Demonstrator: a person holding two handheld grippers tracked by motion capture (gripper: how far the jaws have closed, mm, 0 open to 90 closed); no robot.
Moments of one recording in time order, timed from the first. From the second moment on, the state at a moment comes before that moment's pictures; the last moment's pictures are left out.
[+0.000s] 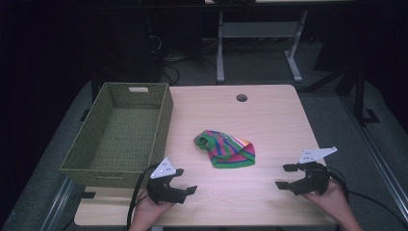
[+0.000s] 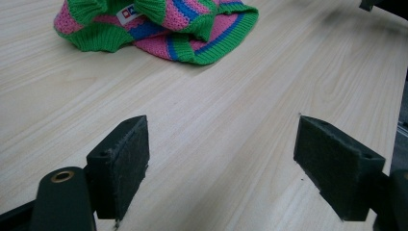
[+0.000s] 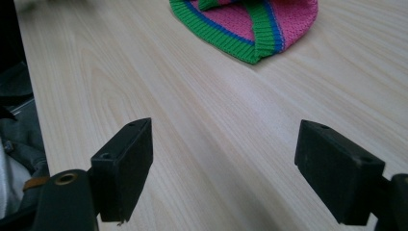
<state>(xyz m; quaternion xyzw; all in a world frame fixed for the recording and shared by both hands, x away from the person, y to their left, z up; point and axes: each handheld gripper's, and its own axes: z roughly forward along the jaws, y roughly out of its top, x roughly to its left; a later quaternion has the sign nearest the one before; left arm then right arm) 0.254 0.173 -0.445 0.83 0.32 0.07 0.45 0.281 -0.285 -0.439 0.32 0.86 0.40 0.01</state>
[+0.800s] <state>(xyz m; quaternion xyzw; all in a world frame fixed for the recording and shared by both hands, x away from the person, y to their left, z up) 0.257 0.172 -0.444 0.83 0.31 0.07 0.45 0.343 -0.240 -0.405 0.28 0.89 0.37 -0.01</state>
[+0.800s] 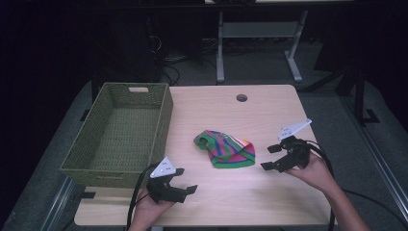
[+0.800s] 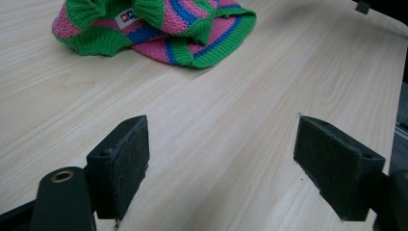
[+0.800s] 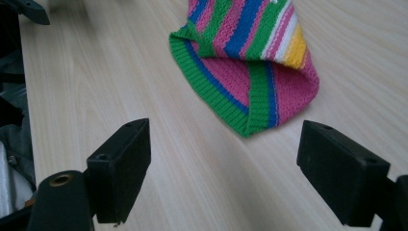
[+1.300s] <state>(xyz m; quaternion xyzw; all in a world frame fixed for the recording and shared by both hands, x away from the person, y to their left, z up) 0.257 0.171 -0.443 0.83 0.31 0.07 0.46 0.383 -0.199 -0.390 0.25 0.90 0.35 -0.03</state>
